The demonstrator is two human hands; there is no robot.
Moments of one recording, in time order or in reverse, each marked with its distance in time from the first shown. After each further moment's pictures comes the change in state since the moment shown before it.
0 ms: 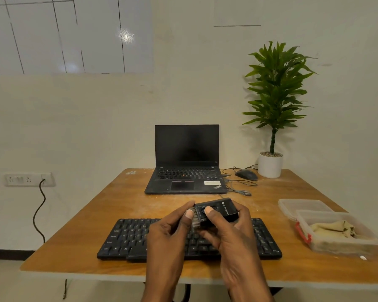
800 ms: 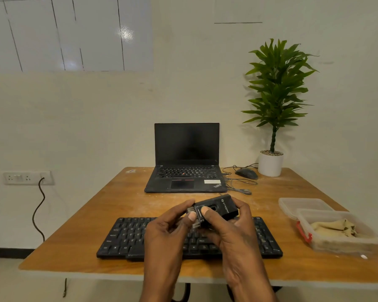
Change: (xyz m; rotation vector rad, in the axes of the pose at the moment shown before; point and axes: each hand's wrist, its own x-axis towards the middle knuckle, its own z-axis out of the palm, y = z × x) left_hand 0.000 0.004 -0.002 -0.009 0.000 0.016; right_hand 0.000 -0.006 0.000 -0.022 -0.053 -0.026
